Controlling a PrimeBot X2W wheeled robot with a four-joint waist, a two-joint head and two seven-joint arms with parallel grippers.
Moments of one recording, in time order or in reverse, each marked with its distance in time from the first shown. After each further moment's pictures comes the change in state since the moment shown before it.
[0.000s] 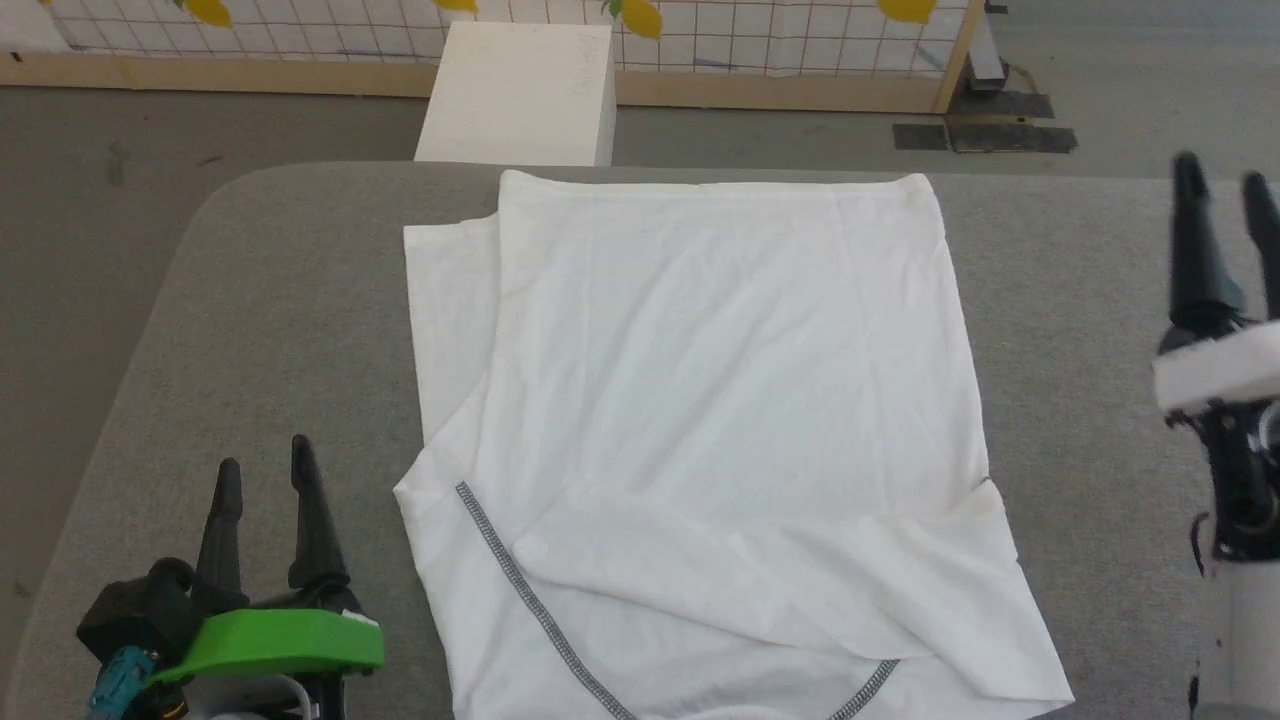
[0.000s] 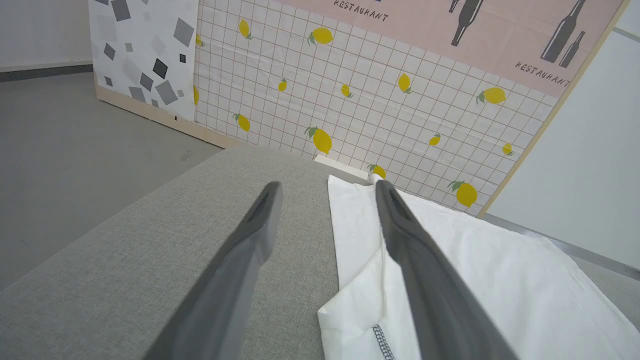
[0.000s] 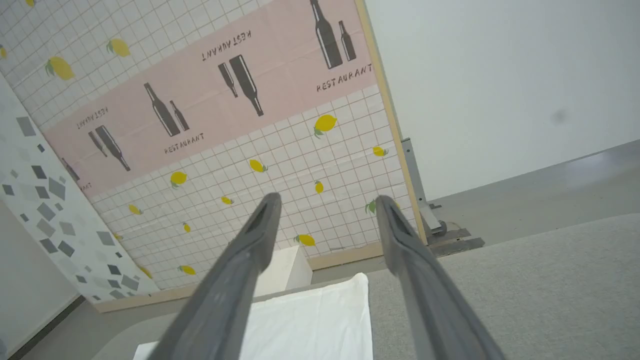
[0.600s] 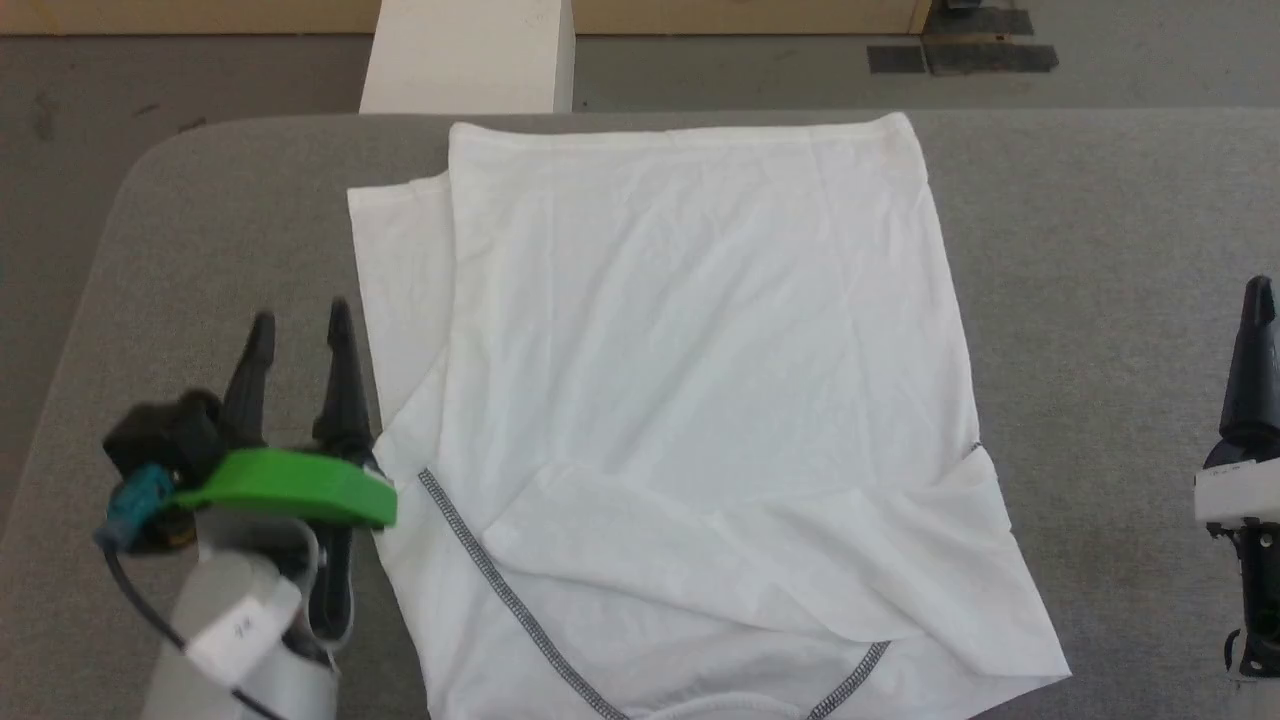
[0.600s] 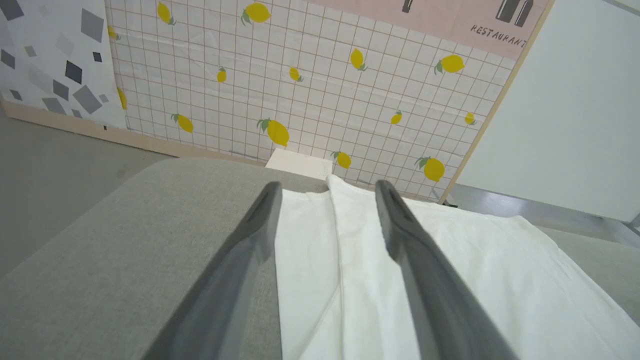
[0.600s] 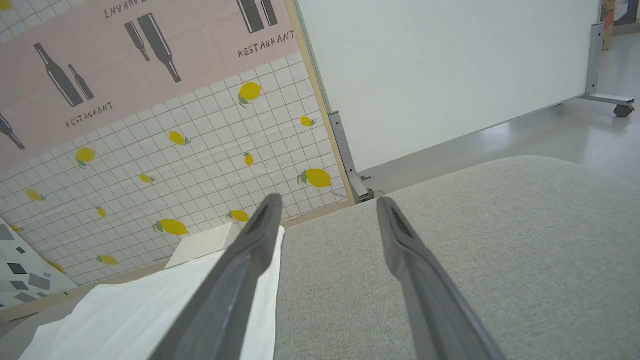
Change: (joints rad) left arm -0.249 0.054 -0.058 0.135 0.025 -0.045 0.067; right arm 0.226 0.036 -0.121 -0.113 -0.064 0.000 -0.101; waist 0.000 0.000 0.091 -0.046
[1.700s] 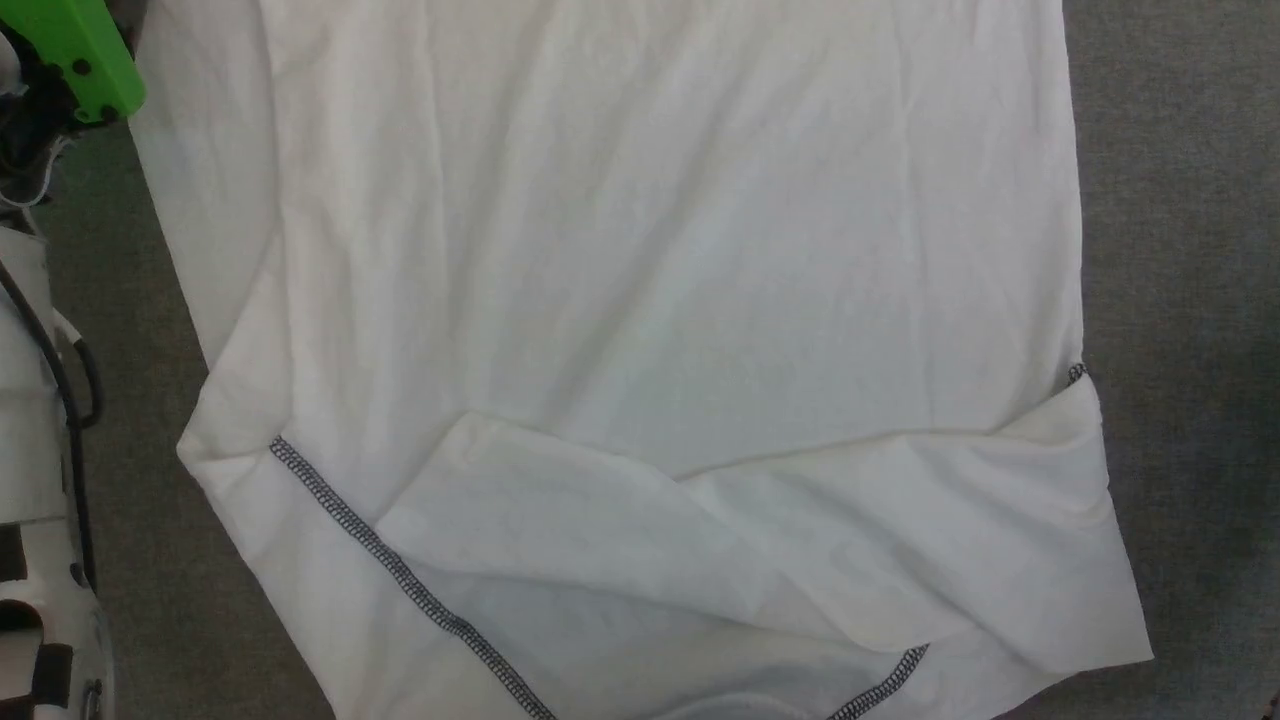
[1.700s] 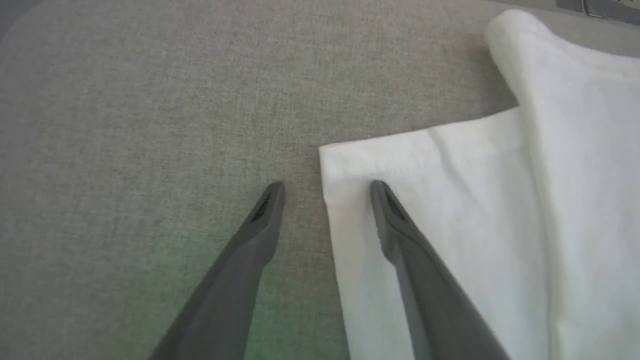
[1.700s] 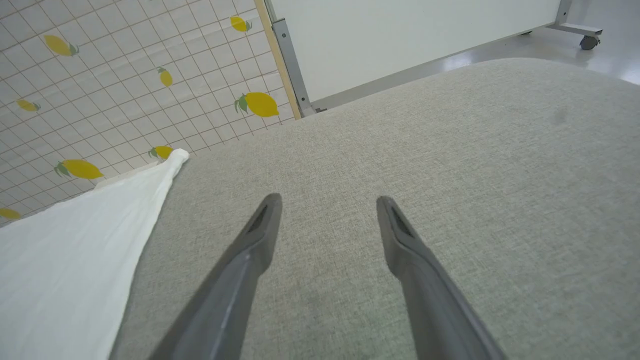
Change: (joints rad) left arm -0.801 0.299 -0.059 0.371 -0.060 0.030 0.904; right arm -0.096 0.002 -0.062 -0.168 0.040 0.000 0.053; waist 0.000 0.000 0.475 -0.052
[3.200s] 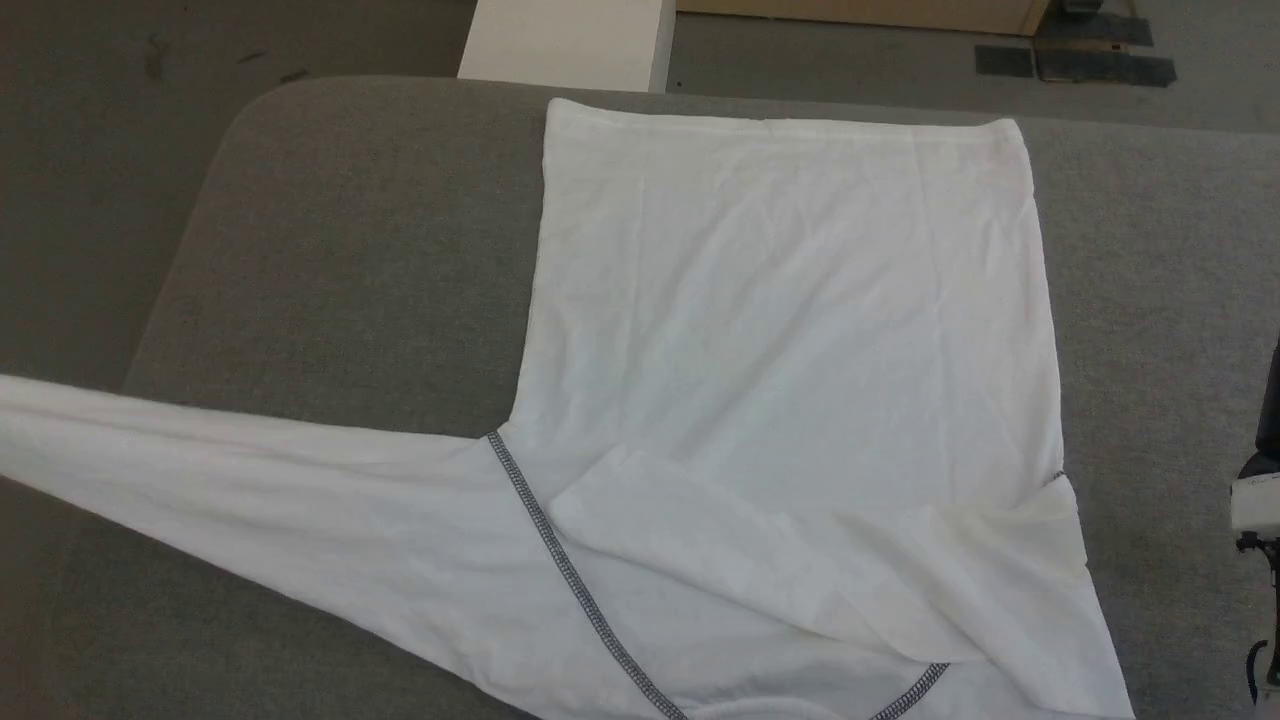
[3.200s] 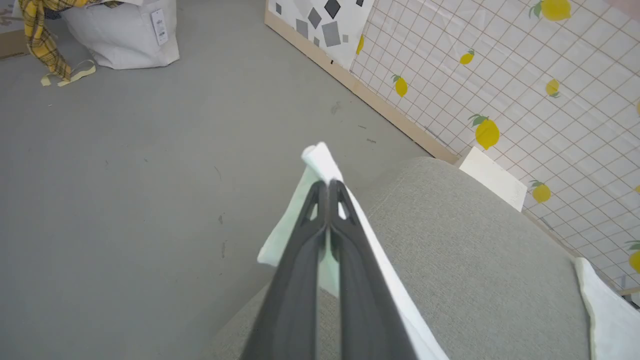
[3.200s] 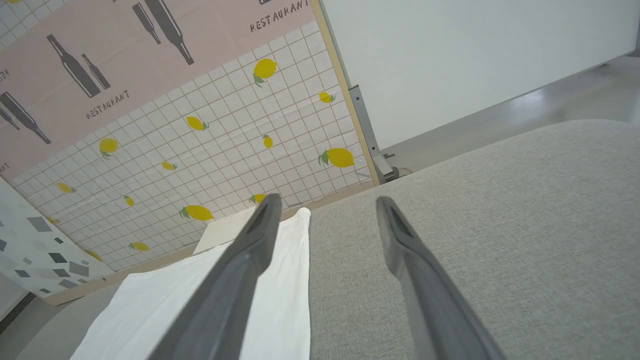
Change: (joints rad) left arm 0.615 0.127 0.470 -0.101 -0.242 0.053 -0.376; right arm 0.106 0.000 -0.001 0.163 0.018 0.000 -0.006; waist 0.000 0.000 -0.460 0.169
